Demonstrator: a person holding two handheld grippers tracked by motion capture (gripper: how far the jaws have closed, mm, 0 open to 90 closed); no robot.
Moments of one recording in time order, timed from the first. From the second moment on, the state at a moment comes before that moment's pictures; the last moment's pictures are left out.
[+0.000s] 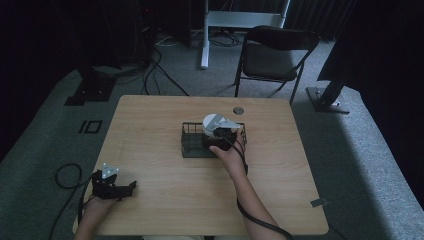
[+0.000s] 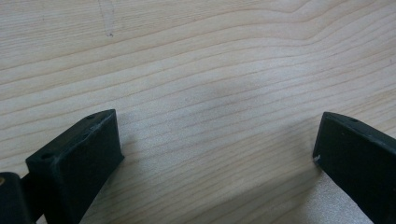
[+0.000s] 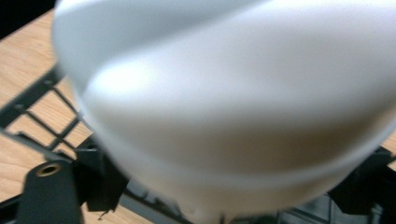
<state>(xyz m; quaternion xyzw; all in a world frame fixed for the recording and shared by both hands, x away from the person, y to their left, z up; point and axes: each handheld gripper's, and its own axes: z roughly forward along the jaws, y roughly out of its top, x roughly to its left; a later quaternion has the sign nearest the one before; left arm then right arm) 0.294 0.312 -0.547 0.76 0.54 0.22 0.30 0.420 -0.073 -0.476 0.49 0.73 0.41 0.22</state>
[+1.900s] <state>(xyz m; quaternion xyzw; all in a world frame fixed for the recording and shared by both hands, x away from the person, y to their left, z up) 0.294 0.312 -0.547 0.76 0.54 0.22 0.30 0.380 -0.099 -0.475 0.44 0.71 0.49 0.25</state>
